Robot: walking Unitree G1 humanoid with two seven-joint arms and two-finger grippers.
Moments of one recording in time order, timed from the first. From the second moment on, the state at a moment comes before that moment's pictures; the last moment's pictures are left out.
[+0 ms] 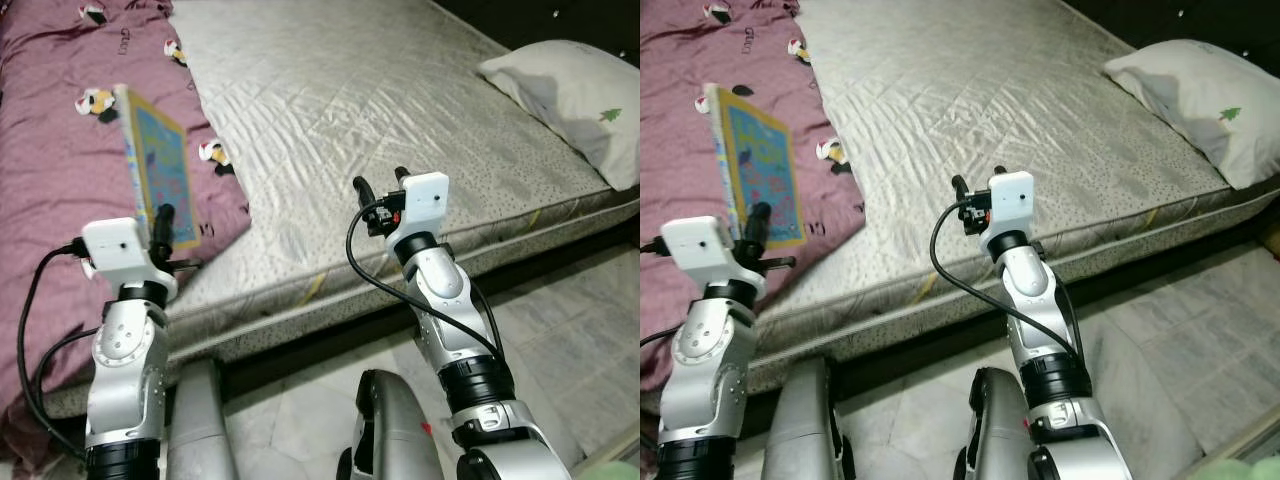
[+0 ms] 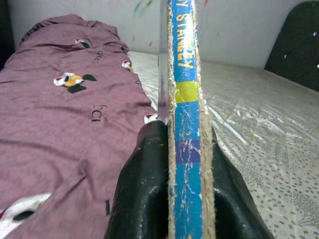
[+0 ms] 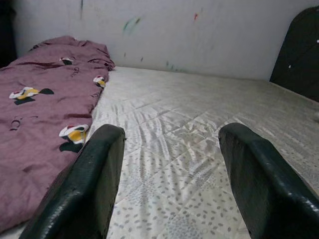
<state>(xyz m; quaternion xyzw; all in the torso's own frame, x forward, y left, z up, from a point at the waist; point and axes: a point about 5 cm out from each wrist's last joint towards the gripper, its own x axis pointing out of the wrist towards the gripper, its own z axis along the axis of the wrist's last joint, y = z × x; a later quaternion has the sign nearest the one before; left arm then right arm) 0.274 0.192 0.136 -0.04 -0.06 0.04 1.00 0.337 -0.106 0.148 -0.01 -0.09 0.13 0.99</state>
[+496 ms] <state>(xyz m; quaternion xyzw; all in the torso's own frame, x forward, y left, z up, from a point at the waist) 0.271 0.187 0.127 -0.02 -0.04 0.05 1.00 0.337 -0.112 0.146 -0.01 -0.09 0.13 0.99</state>
